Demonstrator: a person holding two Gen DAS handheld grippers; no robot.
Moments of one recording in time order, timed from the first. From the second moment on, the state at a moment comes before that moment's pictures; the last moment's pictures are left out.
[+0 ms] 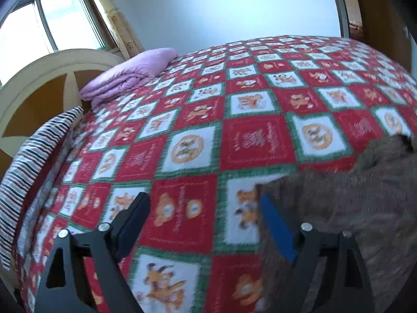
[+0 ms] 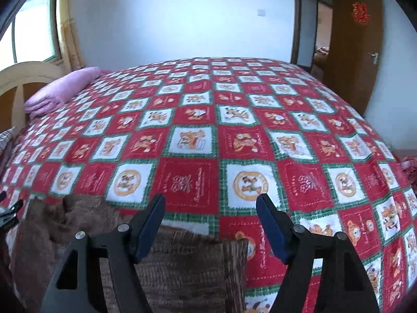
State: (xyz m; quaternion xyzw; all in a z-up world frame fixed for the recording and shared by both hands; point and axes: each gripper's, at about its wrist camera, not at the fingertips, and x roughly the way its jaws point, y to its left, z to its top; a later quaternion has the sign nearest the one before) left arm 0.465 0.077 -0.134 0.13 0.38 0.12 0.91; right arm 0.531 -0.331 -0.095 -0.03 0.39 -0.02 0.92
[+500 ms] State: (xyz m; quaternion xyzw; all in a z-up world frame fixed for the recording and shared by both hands) left arm 0.435 0.030 -0.144 0.15 0.36 -0.04 0.92; right arm 0.489 -0.337 -0.125 0.01 0.41 0.10 0.91
